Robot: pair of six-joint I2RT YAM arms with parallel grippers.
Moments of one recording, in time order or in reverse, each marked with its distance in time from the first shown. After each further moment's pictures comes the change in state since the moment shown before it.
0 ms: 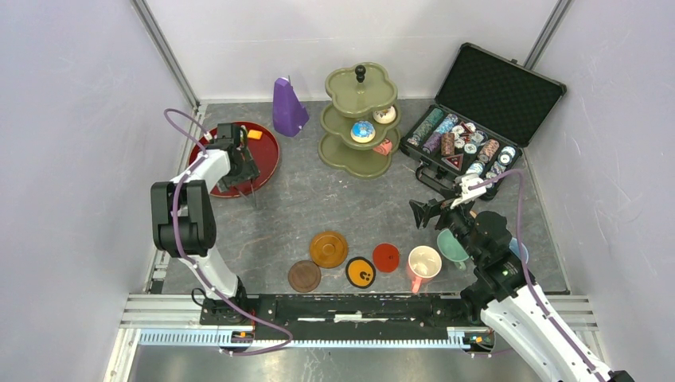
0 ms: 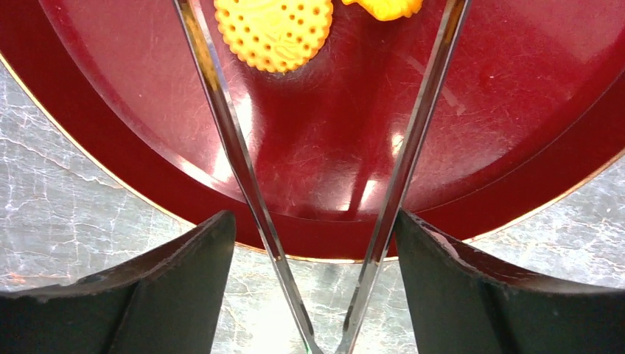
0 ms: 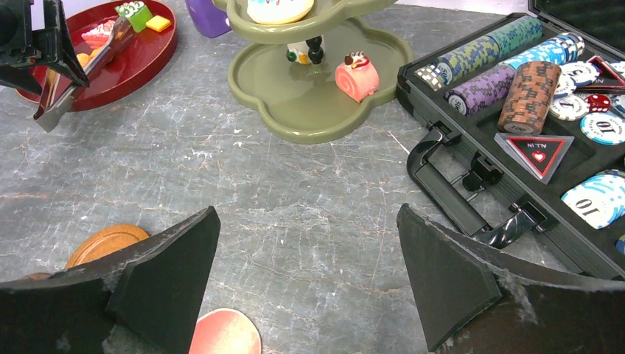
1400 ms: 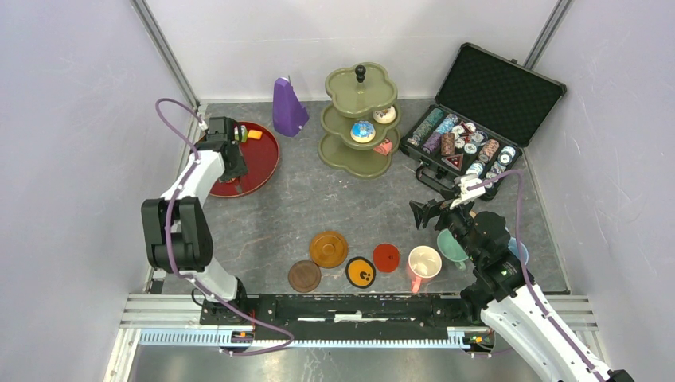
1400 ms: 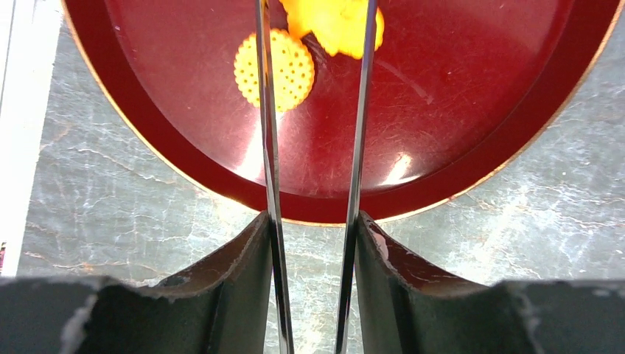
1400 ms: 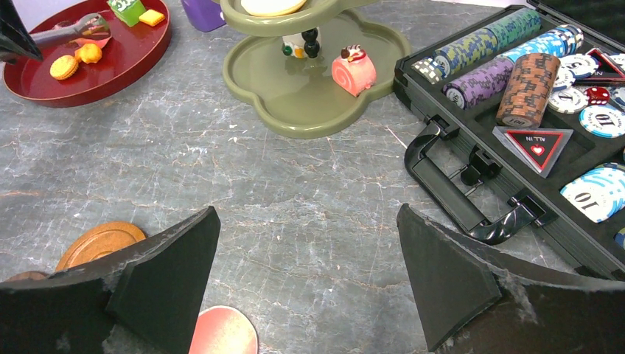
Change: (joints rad) left arm 0.004 -0.102 0.016 -0.042 -0.009 0.093; right arm 0.000 0.000 -0.014 0.000 0.008 -0.002
